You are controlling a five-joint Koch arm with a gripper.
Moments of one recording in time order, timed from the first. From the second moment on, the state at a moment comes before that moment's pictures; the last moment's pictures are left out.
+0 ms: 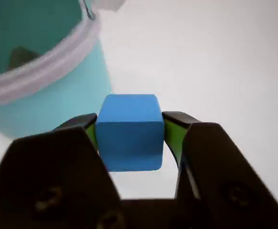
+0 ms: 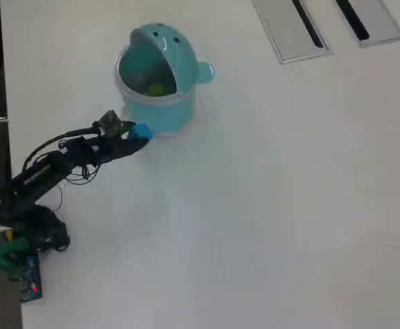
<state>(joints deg) -22.1 111.6 98.5 37.3 -86.0</state>
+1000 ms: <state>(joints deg) -38.9 73.1 72.2 2.8 -80.9</state>
